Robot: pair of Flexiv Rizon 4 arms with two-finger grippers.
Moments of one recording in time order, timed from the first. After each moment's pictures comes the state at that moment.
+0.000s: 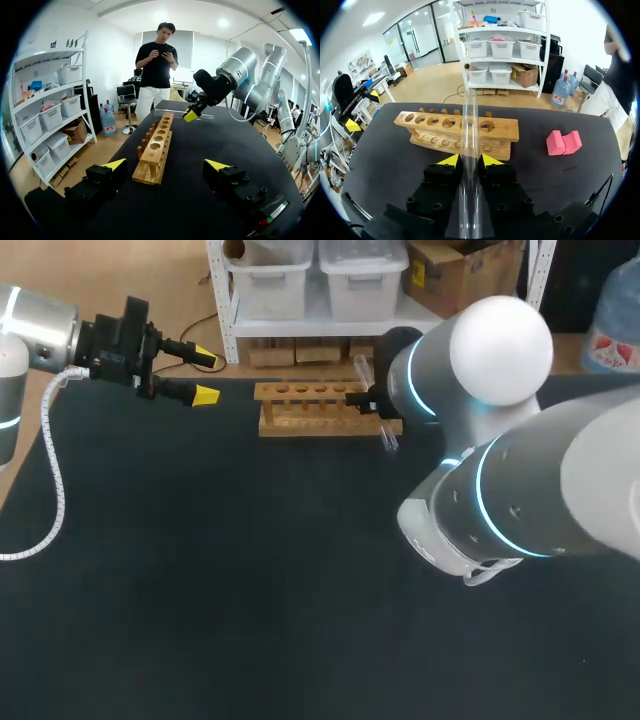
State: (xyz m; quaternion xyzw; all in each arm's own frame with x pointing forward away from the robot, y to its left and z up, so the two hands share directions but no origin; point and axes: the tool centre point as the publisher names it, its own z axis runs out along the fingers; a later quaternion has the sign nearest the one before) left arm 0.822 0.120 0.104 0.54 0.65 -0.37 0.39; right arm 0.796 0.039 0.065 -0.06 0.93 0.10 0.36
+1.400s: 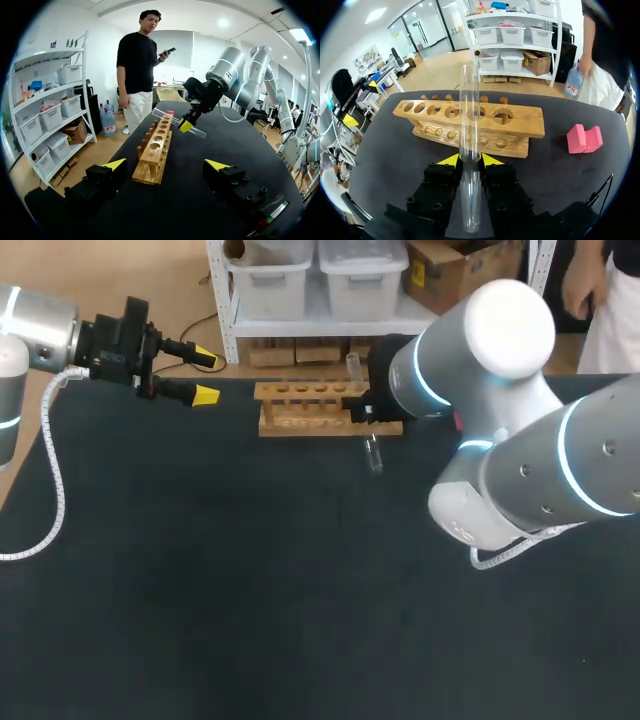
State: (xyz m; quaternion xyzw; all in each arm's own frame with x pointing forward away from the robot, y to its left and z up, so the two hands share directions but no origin) left arm 0.822 0.120 0.104 0.54 0.65 -0.37 0.39; right arm 0.804 0.055 0.035 -0.09 0.94 0.15 0.30
